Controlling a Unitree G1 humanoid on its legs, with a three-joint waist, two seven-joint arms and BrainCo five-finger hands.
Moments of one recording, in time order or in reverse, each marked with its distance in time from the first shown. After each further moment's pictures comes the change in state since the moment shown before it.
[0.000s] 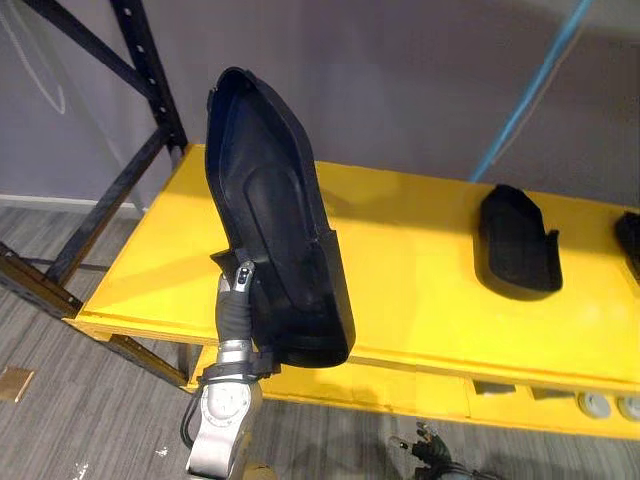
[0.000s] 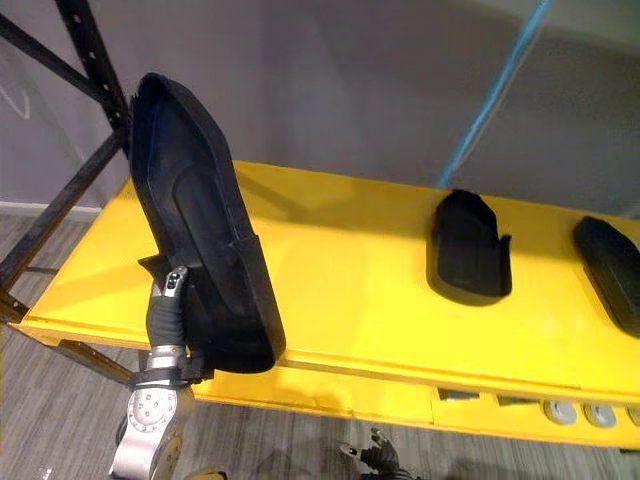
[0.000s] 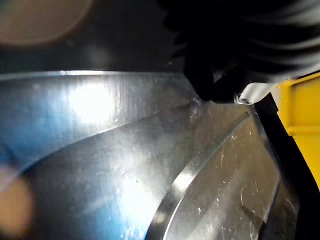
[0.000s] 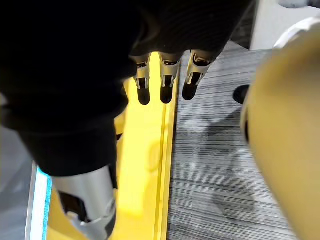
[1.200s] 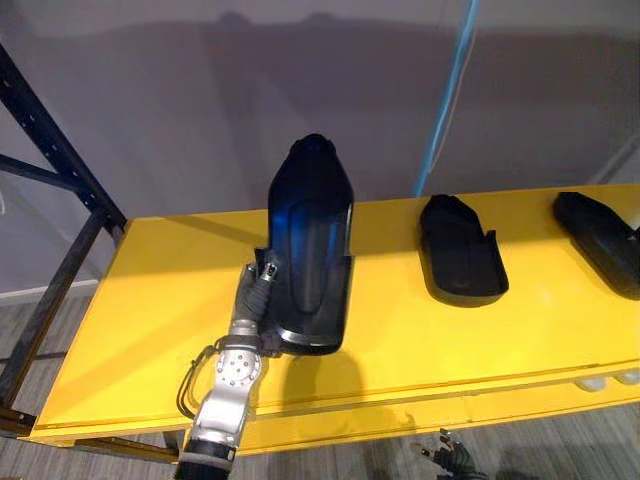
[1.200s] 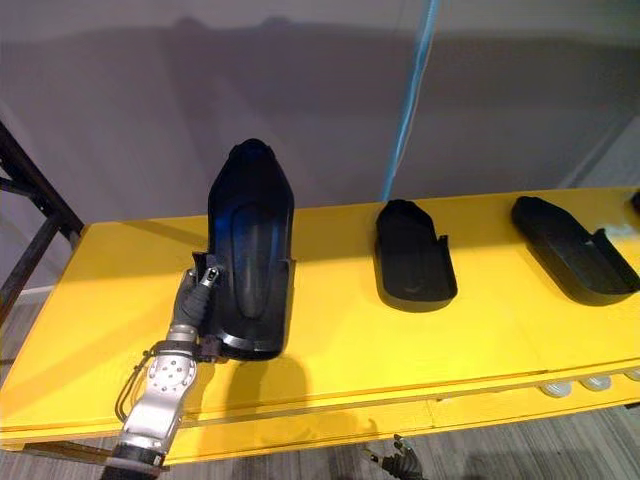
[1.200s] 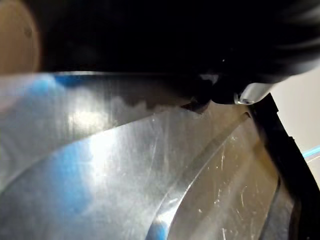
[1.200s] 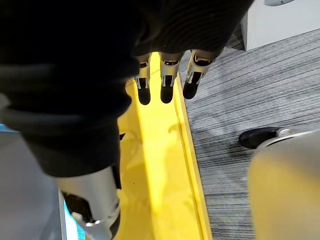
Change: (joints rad) left arm -0.261 0.077 0.118 0.299 0.335 0.184 -0.001; right arm 0.067 -0.051 -0.056 -0.036 0.000 -0.002 0.037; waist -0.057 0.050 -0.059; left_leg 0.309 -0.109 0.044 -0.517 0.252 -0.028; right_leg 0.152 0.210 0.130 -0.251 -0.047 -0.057
